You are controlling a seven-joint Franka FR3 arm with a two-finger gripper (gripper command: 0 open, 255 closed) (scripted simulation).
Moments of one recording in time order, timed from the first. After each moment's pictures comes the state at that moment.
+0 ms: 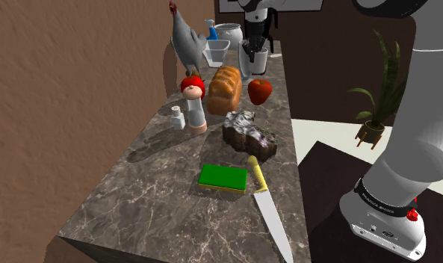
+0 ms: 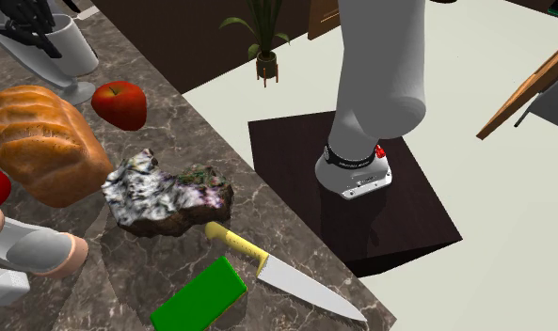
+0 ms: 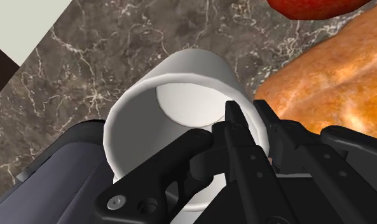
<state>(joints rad) -0.20 0.33 -0.16 -1.53 0.01 1.90 -0.25</state>
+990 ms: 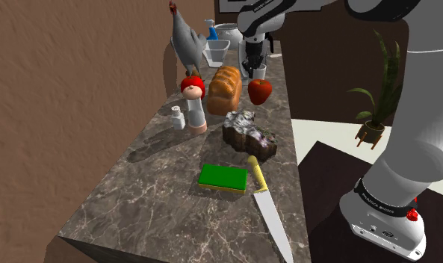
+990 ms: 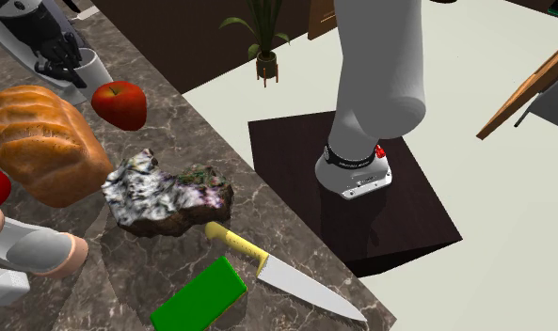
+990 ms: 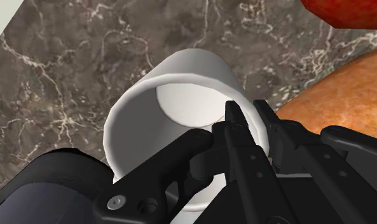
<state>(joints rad) -0.20 0.37 -0.15 -1.67 0.02 2.08 -0.25</state>
